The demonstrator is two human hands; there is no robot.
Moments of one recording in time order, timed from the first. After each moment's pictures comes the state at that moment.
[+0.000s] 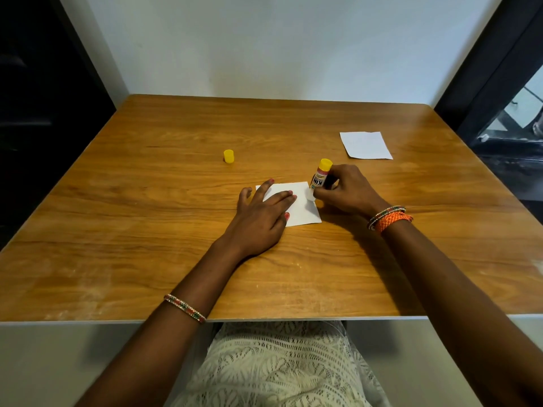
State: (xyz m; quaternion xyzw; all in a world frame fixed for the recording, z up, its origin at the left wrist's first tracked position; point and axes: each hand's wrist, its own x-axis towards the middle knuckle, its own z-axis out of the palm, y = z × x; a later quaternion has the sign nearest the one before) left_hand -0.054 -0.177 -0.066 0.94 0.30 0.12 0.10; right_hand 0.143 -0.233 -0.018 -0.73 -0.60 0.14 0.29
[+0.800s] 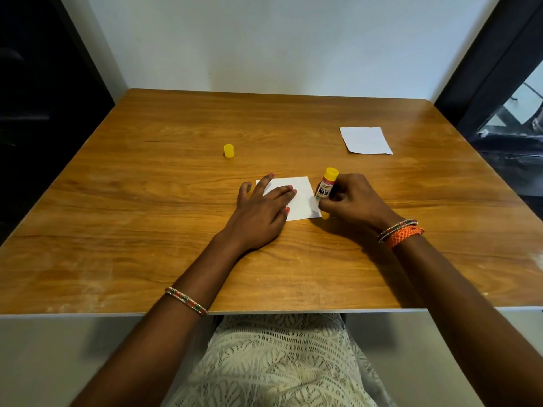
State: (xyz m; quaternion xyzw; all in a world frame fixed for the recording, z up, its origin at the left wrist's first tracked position) left_hand -0.053 -0.176 -0.067 0.94 0.30 0.12 0.10; right_hand 0.131 -0.265 -0.020 -0.71 -0.60 0.19 0.31
